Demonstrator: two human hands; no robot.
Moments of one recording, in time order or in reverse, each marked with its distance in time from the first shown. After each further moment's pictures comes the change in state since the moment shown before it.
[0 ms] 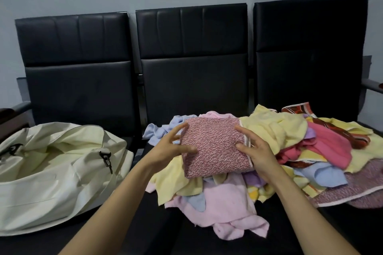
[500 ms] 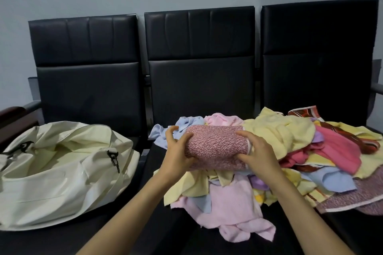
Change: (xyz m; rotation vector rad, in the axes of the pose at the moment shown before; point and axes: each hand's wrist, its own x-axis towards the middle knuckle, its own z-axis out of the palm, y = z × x) left_hand -0.023 -0.012 0.019 0.748 0.356 0.353; right_hand -0.007 -0.020 0.021 -0.870 0.120 -0.136
